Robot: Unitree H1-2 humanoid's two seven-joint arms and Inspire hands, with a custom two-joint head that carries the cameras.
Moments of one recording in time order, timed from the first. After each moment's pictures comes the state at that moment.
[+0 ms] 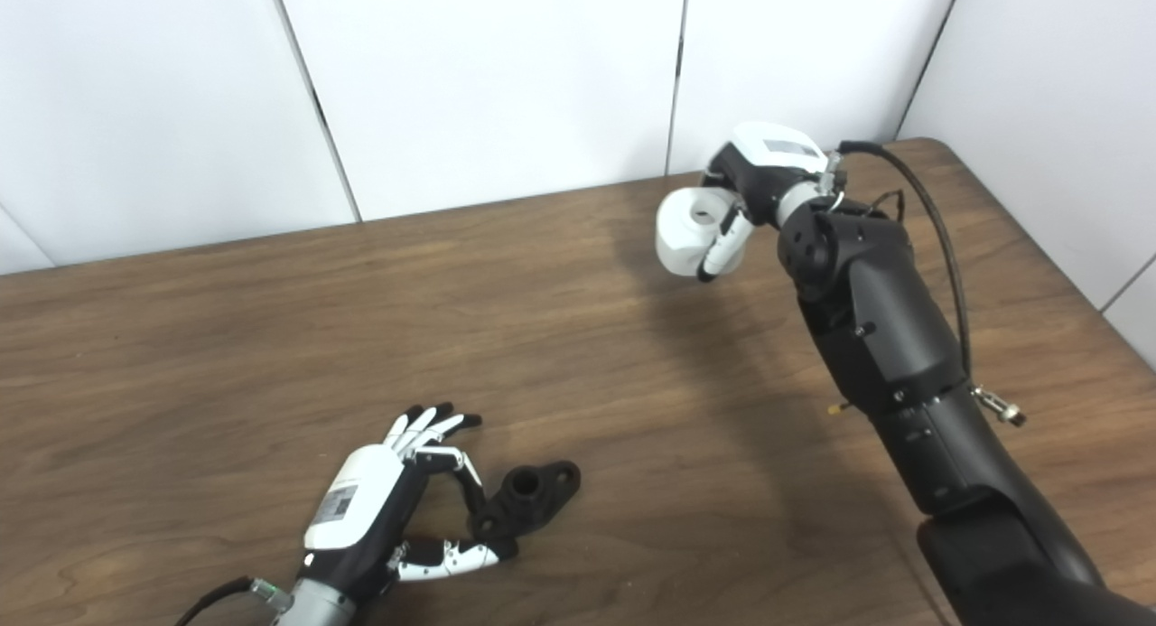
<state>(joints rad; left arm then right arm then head) 0.04 0.18 -0.47 -0.18 0.78 0.01 -0.10 -0.54 -0.49 0.11 -0.15 -1.02 0.47 0.69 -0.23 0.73</state>
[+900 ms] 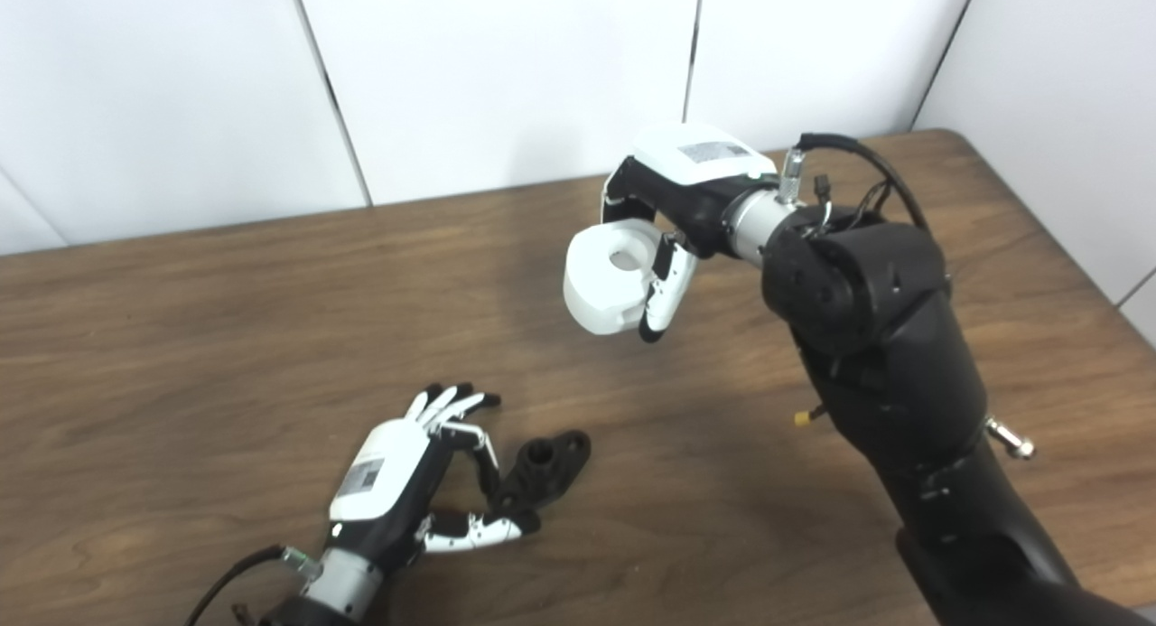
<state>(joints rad) 0.02 0.14 -0.51 -0.19 0.83 0.08 -0.10 -0.53 -0.43 0.13 -0.64 -1.07 0.47 1.16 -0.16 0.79</state>
